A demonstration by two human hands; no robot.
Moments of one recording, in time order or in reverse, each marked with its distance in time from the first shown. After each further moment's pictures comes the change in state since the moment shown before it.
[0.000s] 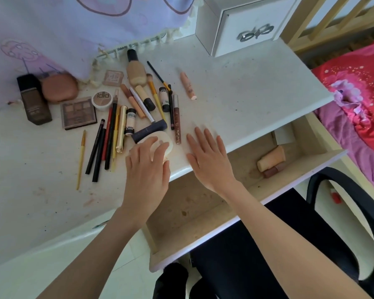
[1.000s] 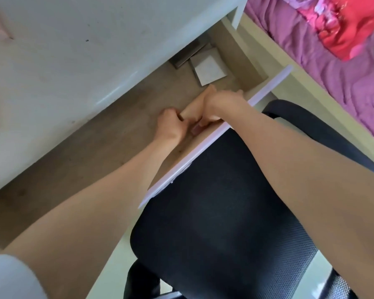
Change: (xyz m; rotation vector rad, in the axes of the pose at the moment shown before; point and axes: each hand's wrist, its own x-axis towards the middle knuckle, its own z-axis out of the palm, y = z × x) left_hand 0.071 0.235 0.228 -0.505 -0.610 -0.388; right_hand -0.001 0.269 0.041 0.043 -0.448 0.604
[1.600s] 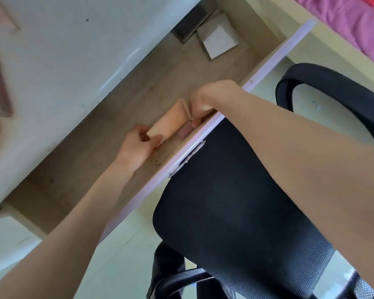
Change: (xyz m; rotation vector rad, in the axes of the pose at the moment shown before) left_hand -0.065 -0.079 -0.061 -0.120 -0.027 -0.146; right_hand -0.018 -0.035 0.018 -0.106 -0.243 -0.381
